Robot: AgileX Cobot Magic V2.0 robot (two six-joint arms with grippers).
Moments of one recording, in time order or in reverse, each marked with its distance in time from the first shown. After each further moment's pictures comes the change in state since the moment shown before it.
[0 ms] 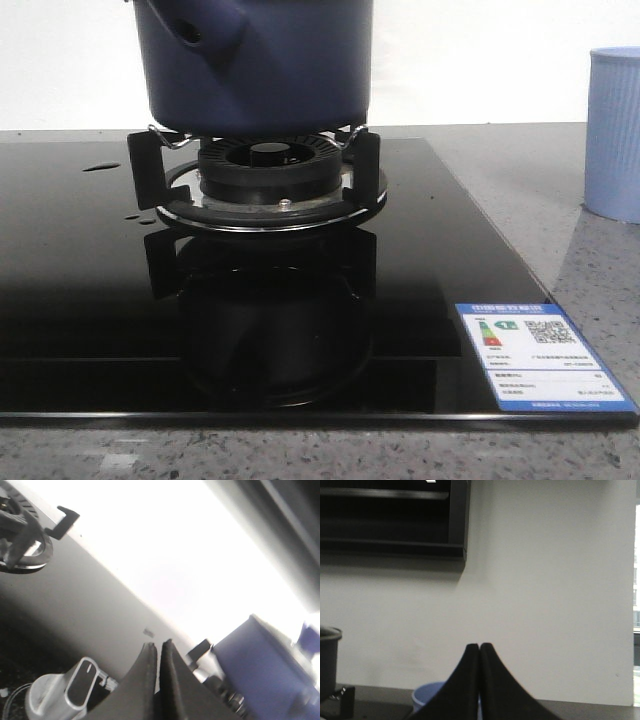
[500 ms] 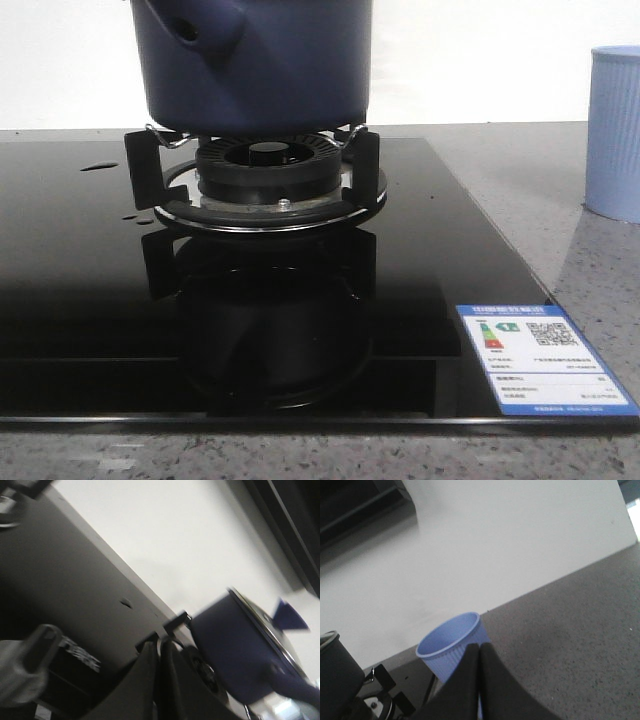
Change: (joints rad) left arm 0.000 0.005 -0.062 -0.020 0.177 0.009; right arm 0.000 0.002 -0.159 0.230 0.529 0.282
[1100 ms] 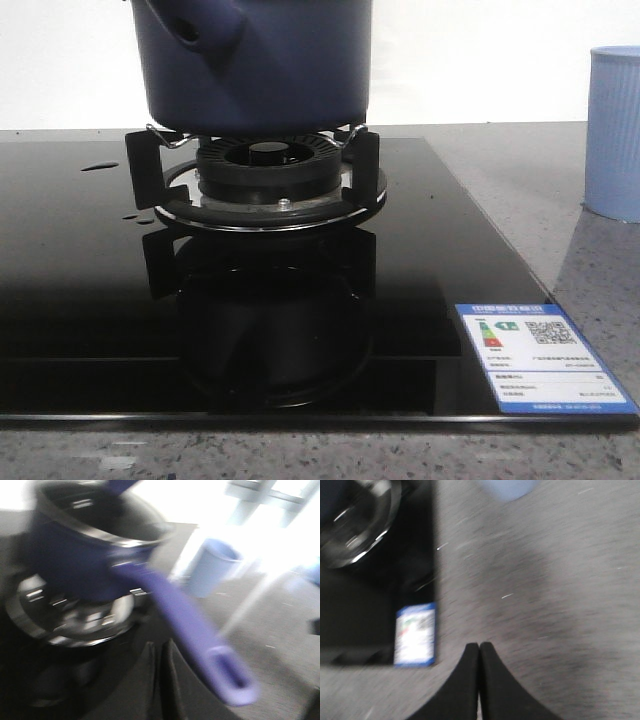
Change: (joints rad) left arm -0.055 0.564 -0.497 -0.264 0.641 0.793; right arm 0.125 0.405 -0.517 0.375 0.976 -0.283
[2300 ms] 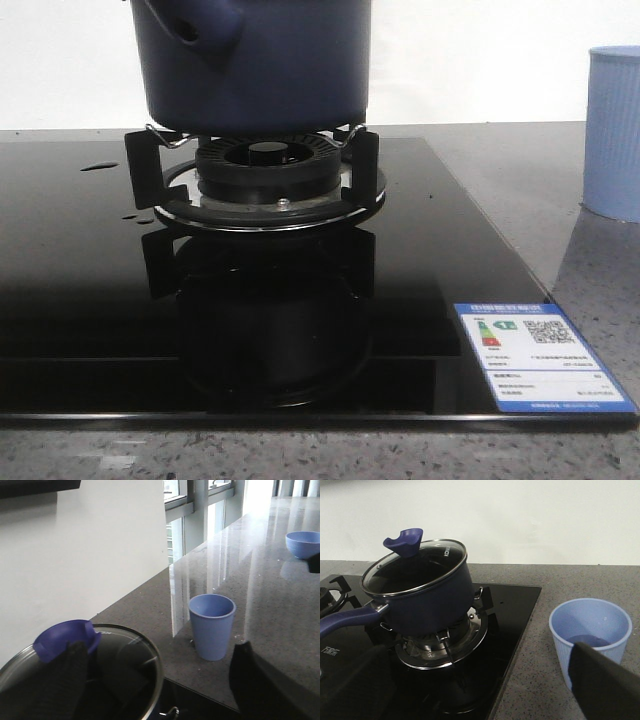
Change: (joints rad) left arm -0.147 0.510 -0.373 -0.294 -0.076 0.748; right arm 0.070 0.004 -0.005 0.135 -0.529 -0.463
